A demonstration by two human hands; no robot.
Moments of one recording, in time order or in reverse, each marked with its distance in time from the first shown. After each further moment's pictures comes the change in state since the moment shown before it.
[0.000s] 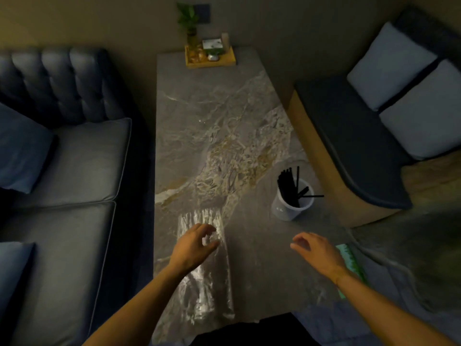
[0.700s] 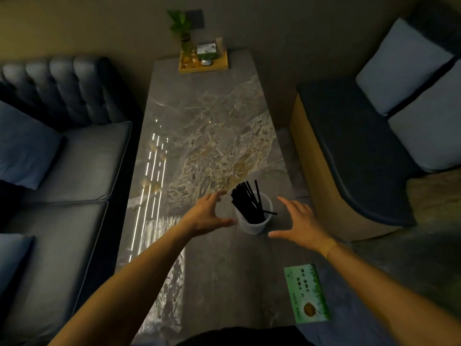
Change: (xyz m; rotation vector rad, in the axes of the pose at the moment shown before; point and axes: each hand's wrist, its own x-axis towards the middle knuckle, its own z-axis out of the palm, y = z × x) left_hand 0.113 0.155 0.027 0.020 -0.152 -0.036; right_hand 0.089 0.049 -0.113 -0.053 -0.125 -0.266
